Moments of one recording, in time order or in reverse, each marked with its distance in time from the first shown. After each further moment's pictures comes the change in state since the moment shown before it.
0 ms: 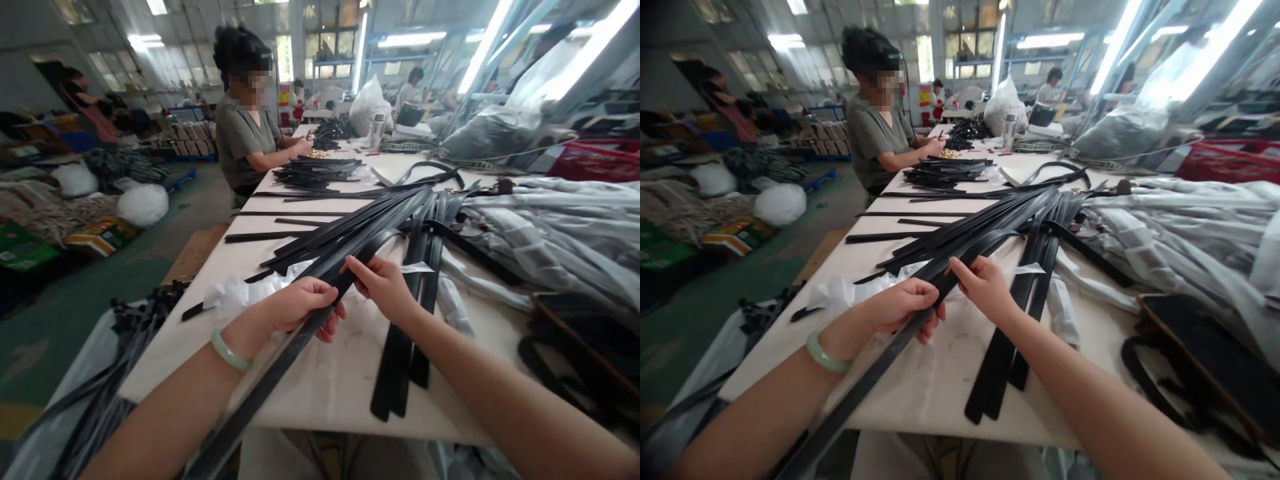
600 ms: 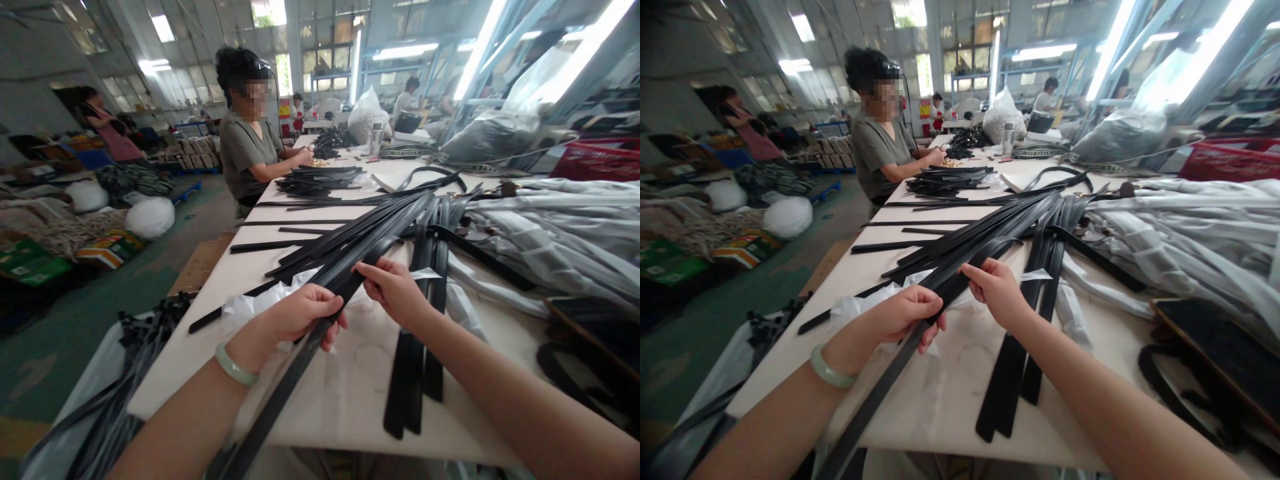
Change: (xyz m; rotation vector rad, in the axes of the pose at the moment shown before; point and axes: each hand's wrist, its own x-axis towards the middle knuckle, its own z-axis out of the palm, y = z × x) left_hand -0.005 0.004 -0.002 0.097 -0.002 0.053; right_hand 0.008 -0.001 -0.006 0.343 0.004 0.125
